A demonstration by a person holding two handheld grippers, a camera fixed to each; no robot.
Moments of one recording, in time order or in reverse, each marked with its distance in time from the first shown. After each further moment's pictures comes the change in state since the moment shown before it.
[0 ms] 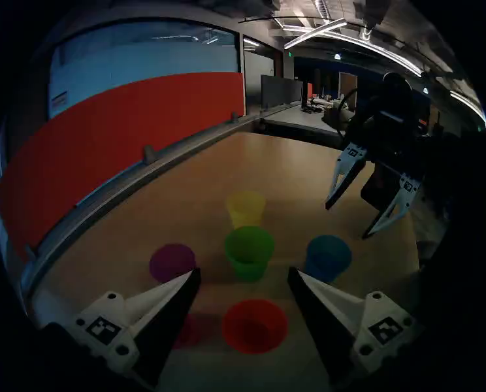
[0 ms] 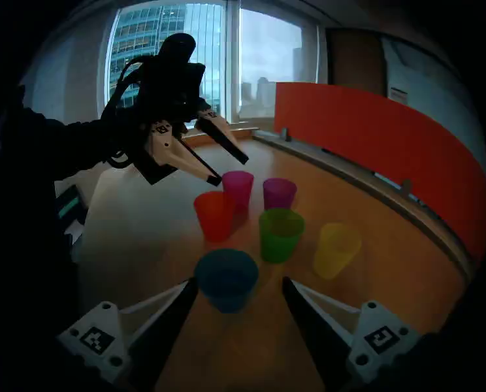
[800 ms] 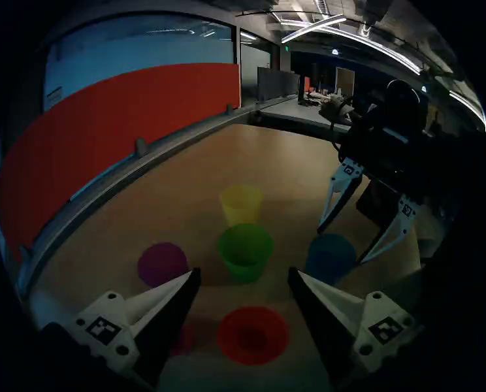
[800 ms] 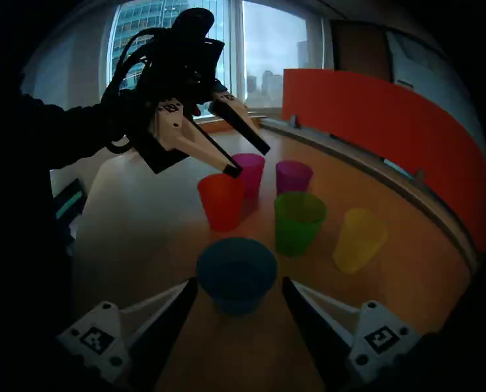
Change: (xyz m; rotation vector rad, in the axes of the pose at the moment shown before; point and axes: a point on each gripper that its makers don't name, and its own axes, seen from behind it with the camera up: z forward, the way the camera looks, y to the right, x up) left arm -0.005 0.003 0.023 -0.029 -0.037 -0.001; right arm -0.021 -0.007 0.043 0.029 -0.038 0.001
